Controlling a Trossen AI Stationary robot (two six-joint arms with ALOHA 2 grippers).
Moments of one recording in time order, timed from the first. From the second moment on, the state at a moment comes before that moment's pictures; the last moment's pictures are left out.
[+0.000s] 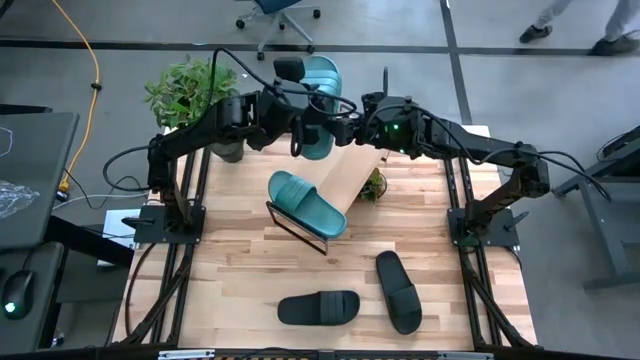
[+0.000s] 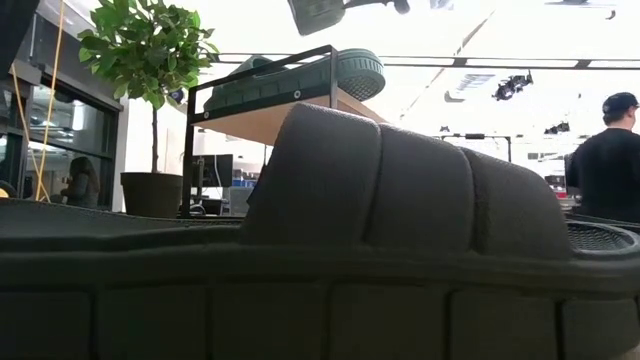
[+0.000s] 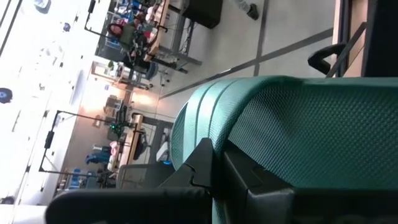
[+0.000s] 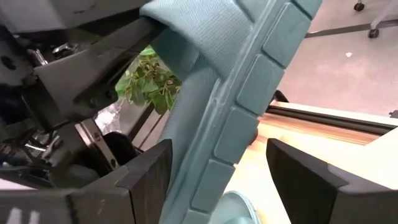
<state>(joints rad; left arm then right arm) 0.25 1.82 2.29 -0.93 -0.84 0.81 -0.17 1.50 1.64 -0.44 0.31 0.84</state>
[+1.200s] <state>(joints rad) 0.26 1.82 2.30 -0.98 -0.82 0.81 -0.20 1.50 1.64 -0.47 0.33 0.80</state>
